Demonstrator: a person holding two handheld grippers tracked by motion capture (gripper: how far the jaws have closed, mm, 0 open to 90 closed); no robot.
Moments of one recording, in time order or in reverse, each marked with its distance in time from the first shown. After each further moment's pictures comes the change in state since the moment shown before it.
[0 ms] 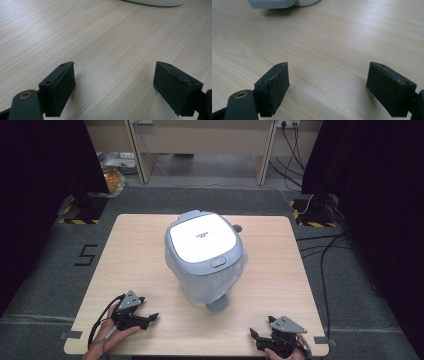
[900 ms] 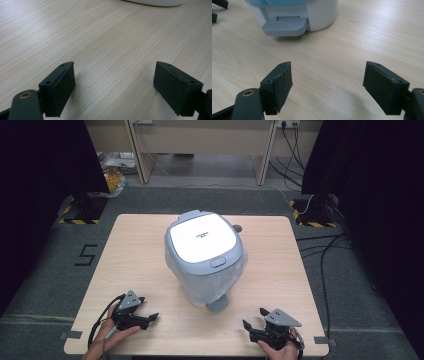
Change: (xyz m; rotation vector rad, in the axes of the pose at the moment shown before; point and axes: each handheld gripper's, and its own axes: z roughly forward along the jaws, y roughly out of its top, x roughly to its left) left arm 0.000 0.000 0.000 0.000 0.000 0.000; right arm 0.007 0.022 0.012 -0.086 0.044 -0.007
